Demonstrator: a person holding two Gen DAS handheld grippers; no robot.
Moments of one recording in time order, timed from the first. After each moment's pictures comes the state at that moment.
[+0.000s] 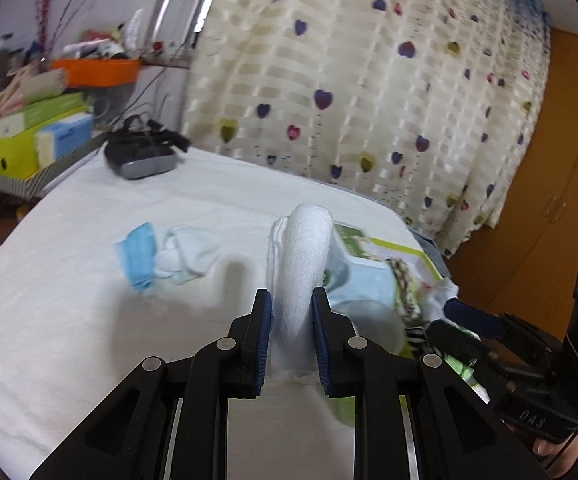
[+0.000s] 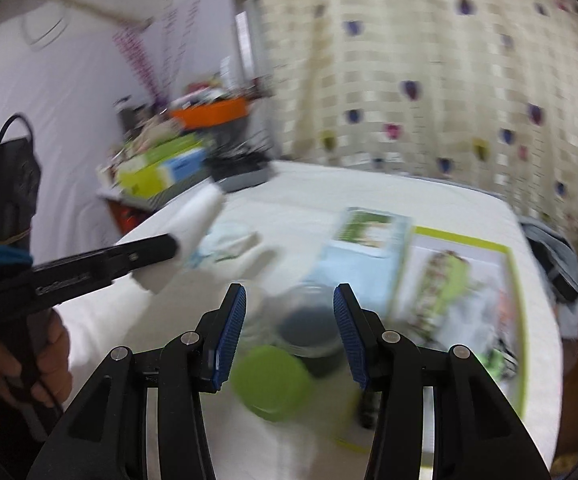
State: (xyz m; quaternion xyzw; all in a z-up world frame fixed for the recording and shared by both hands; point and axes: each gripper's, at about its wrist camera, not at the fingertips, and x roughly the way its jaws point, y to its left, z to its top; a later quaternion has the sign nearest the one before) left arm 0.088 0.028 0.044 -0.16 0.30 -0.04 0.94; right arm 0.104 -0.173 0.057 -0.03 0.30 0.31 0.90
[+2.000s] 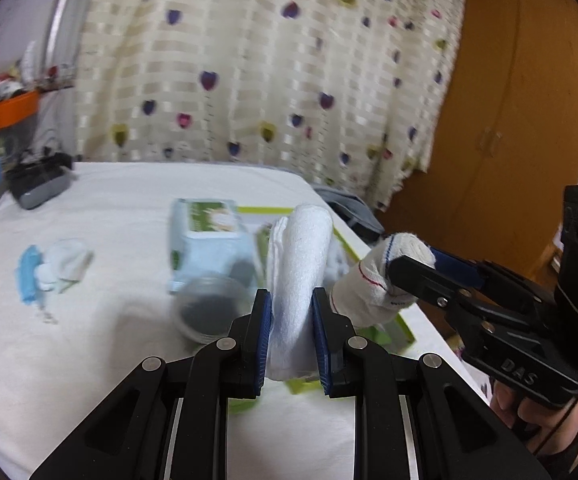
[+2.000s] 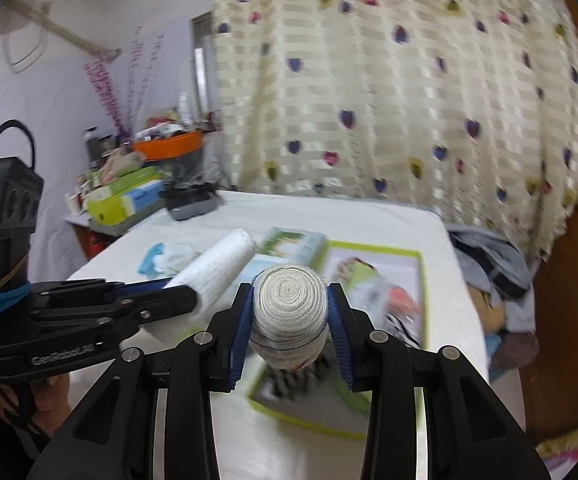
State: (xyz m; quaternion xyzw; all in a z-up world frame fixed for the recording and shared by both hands) left arm 0.083 -0.110 0.060 -0.07 0.31 -0.17 0.93; right arm 0.074 -0.274 0.078 0.00 0.26 0.22 0.94
